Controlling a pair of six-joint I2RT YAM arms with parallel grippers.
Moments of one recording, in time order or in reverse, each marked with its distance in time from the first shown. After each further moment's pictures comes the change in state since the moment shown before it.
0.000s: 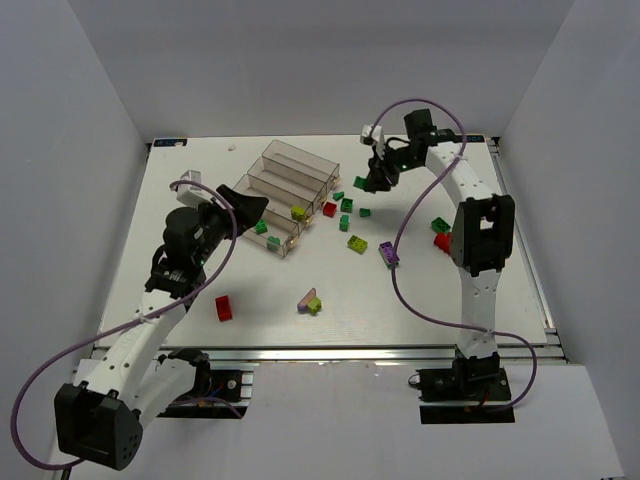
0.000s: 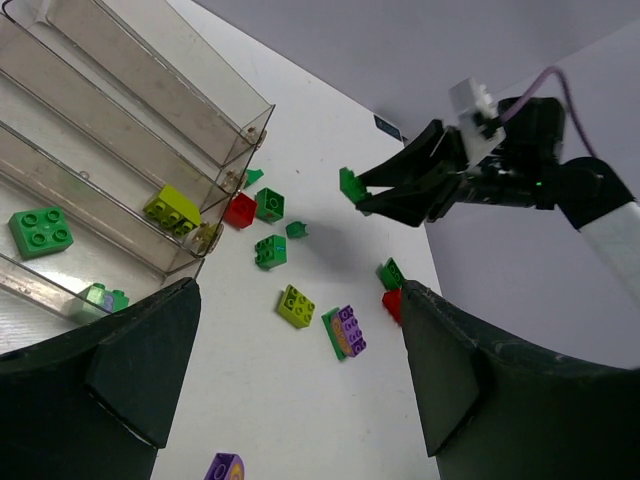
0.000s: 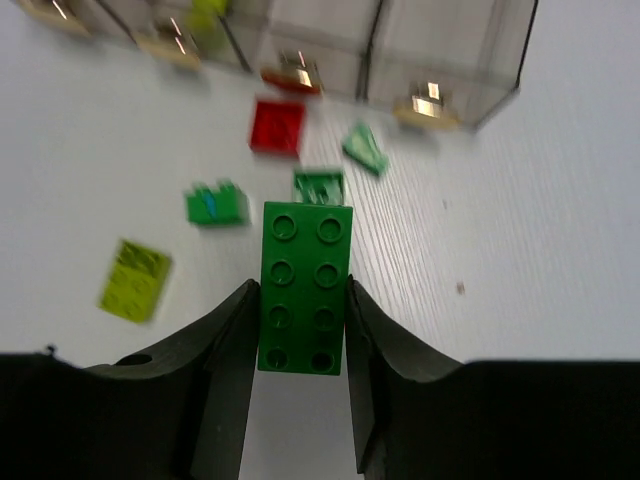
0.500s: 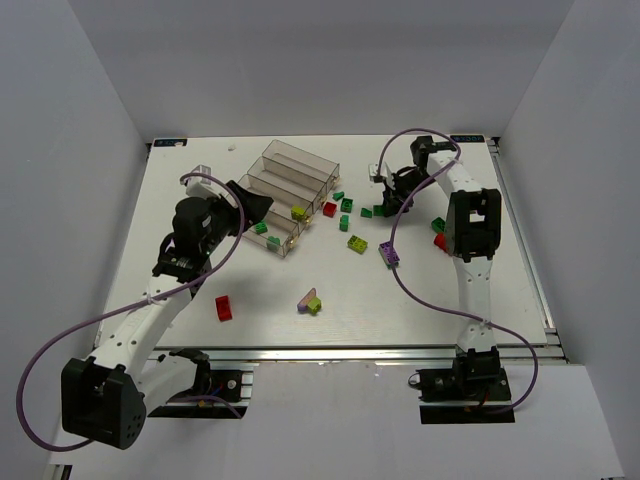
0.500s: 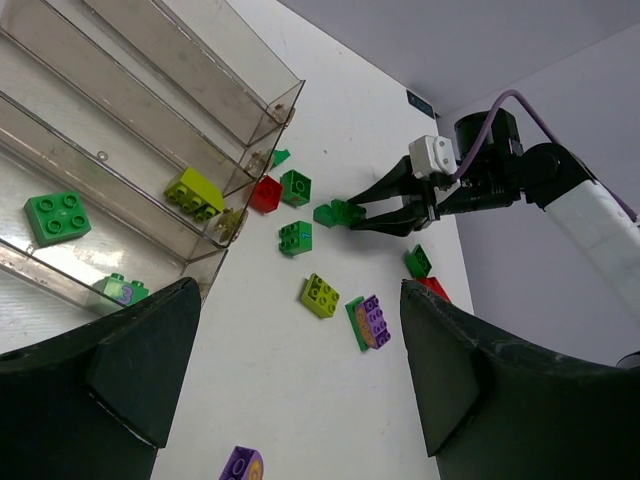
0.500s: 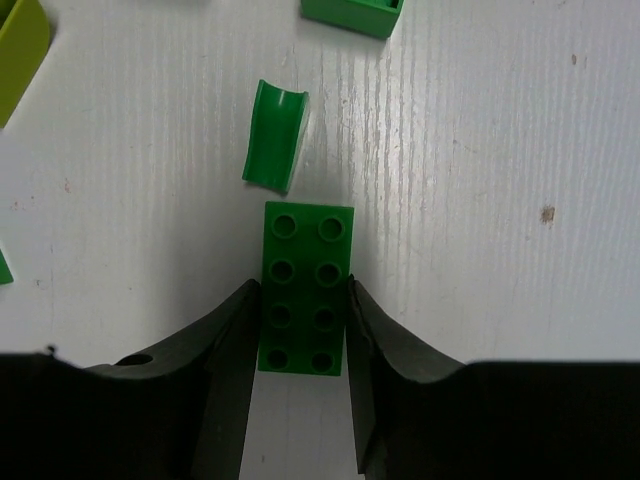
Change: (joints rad) left arm 0.000 0.105 0.037 -0.024 0.009 0.025; right arm -0.063 0.236 0.129 -0.263 0.076 -0.527
